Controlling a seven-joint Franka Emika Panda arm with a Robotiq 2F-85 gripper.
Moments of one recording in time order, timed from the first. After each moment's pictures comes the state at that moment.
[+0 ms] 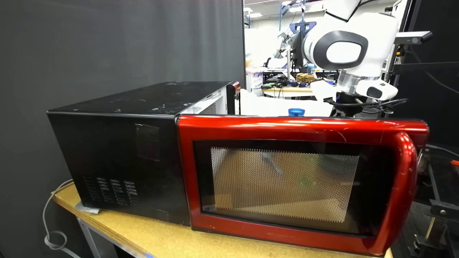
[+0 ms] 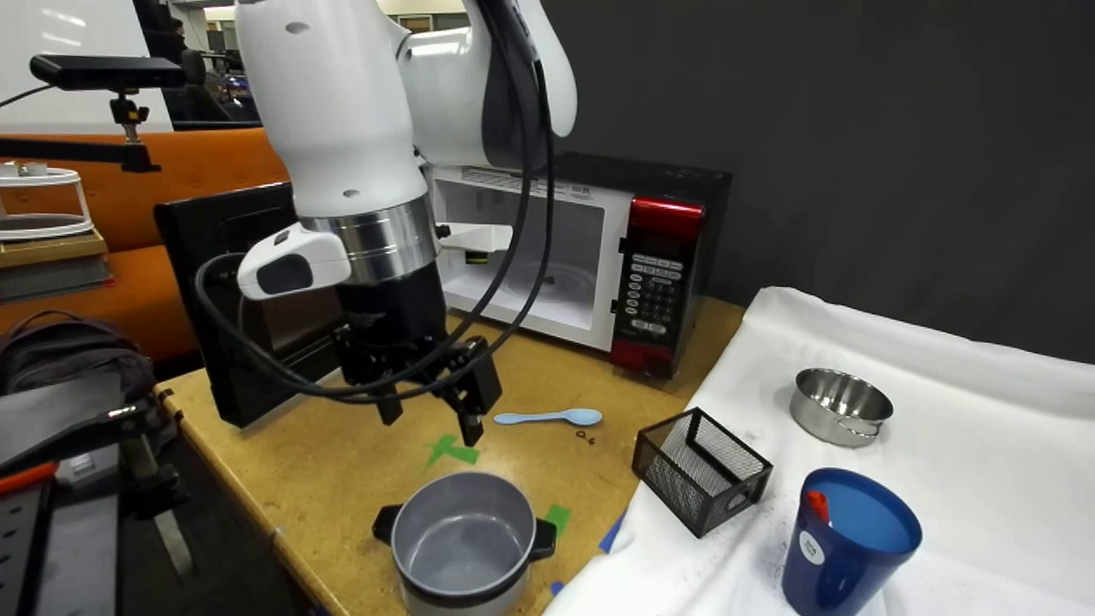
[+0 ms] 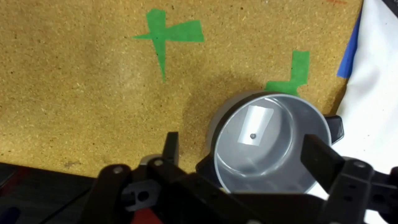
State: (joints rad) arm -0.12 0.49 0.19 -2.26 2.59 3.45 0.03
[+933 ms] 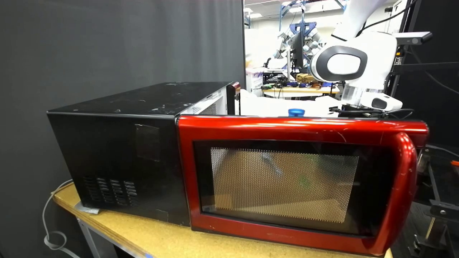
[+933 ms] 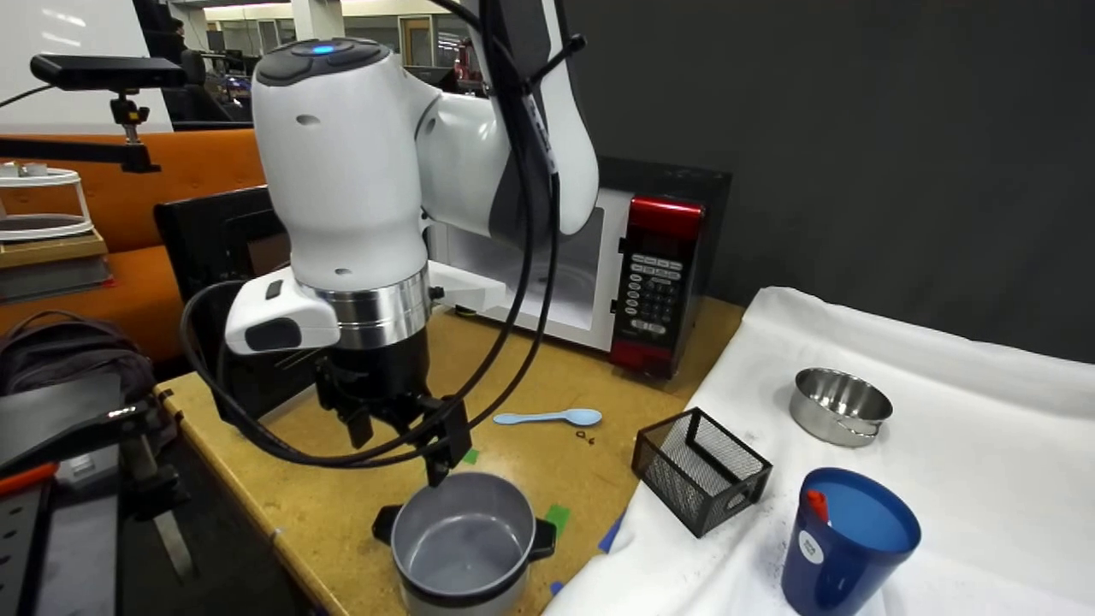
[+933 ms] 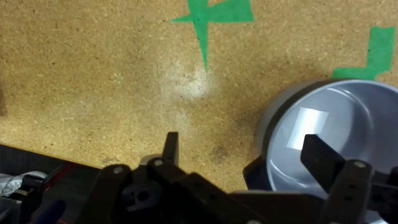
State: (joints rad) arm -0.47 0.63 0.46 -2.24 2.60 3.45 -0.06
